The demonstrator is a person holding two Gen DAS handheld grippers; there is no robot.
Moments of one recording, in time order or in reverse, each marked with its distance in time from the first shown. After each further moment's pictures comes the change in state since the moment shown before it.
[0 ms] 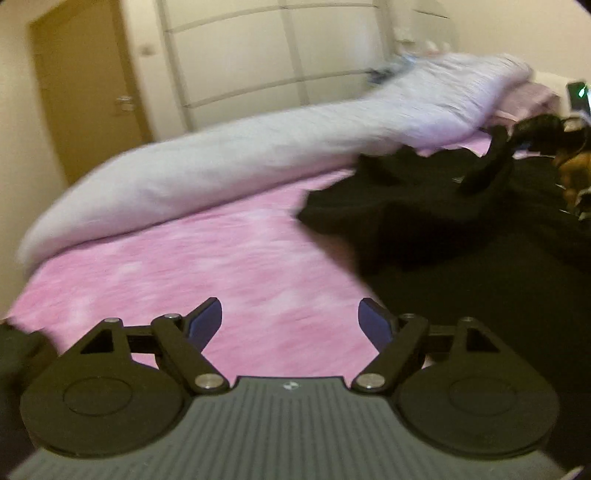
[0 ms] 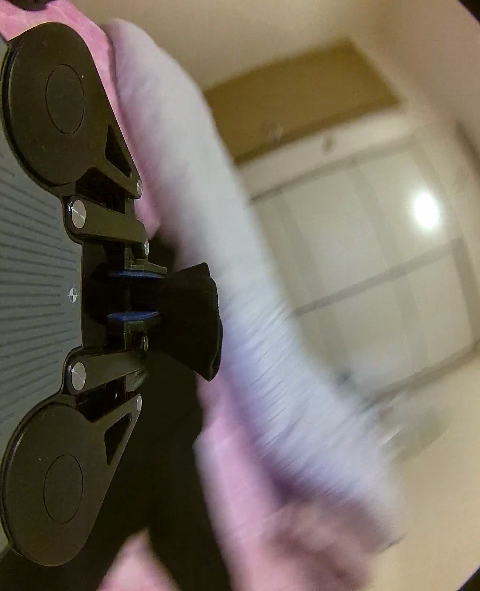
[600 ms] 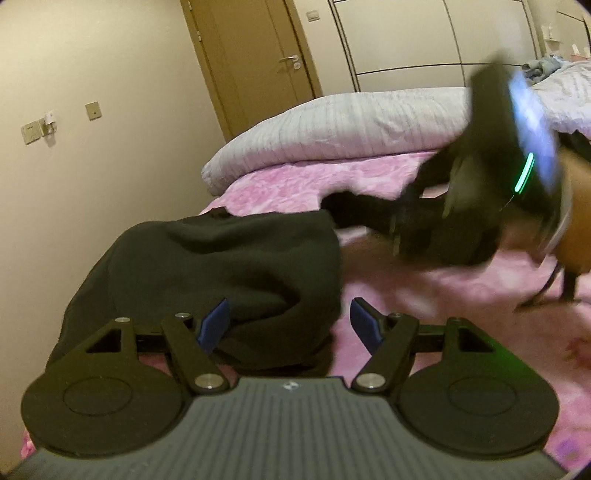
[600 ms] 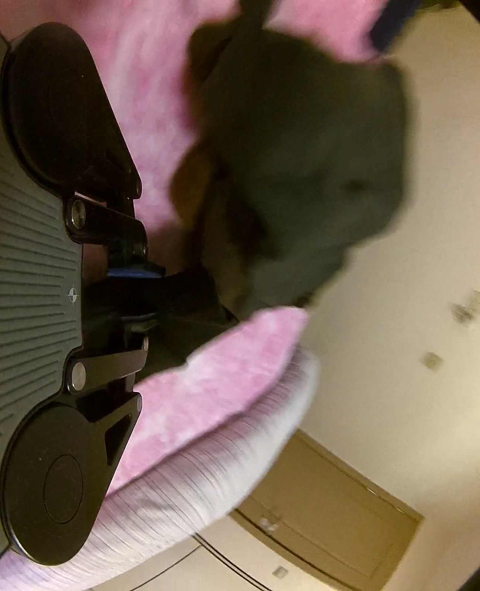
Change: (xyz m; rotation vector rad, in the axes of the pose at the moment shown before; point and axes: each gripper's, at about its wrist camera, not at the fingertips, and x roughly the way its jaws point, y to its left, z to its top) left arm -0.128 0.225 -0.157 -0.186 0.041 0.447; right arm -0.059 0.536 -0.328 -1.251 0.087 0.746
